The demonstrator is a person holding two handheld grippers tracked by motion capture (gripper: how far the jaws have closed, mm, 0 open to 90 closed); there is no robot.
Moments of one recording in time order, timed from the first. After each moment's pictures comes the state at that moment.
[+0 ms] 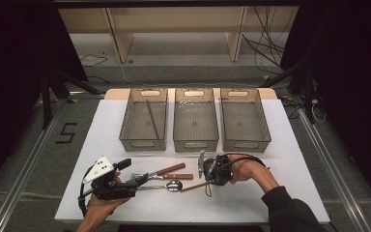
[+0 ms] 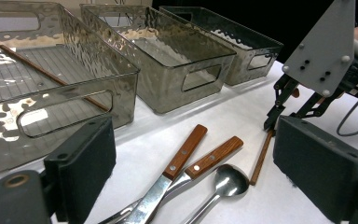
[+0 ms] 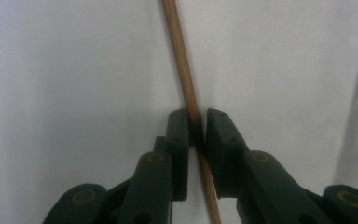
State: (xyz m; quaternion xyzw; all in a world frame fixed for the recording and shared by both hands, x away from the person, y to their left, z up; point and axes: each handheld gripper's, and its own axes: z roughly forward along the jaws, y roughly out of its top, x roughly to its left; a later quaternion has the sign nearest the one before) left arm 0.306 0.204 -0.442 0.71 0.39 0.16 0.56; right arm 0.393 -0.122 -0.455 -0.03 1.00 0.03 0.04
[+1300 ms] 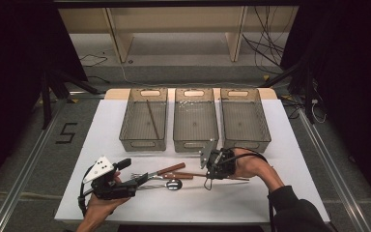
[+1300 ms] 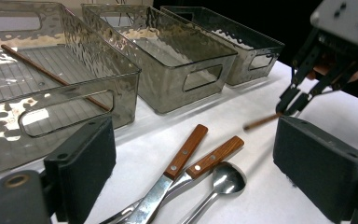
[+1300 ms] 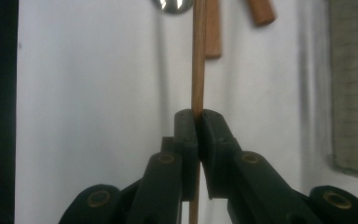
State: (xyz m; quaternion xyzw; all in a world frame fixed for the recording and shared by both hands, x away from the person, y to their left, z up) left arm 0.307 0.205 -0.442 0.71 0.39 0.16 0.56; right arm 0.396 -0.131 -0.418 0.00 0.99 0.15 0.04
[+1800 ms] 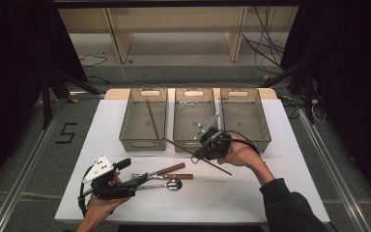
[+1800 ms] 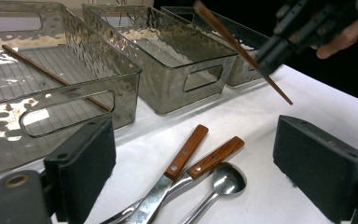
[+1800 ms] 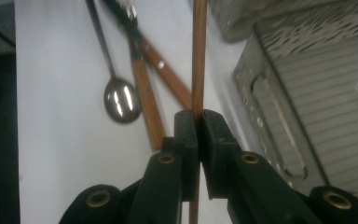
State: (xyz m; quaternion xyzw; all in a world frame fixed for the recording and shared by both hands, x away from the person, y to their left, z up) left arm 0.307 0.205 -0.442 0.71 0.39 0.16 0.56; right arm 0.425 -0.119 -0.383 0.13 0.95 0.28 0.04
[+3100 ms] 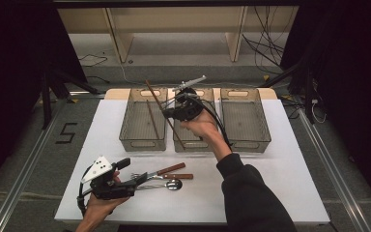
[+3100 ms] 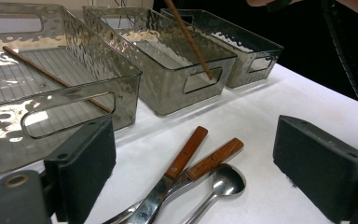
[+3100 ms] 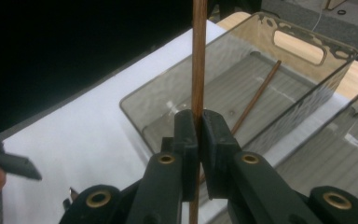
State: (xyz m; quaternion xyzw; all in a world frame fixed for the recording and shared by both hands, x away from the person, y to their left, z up) left arm 0.307 0.207 -0.441 0.71 0.39 0.16 0.57; right arm 0.500 -0.046 -0.343 0.31 0.84 0.44 0.04
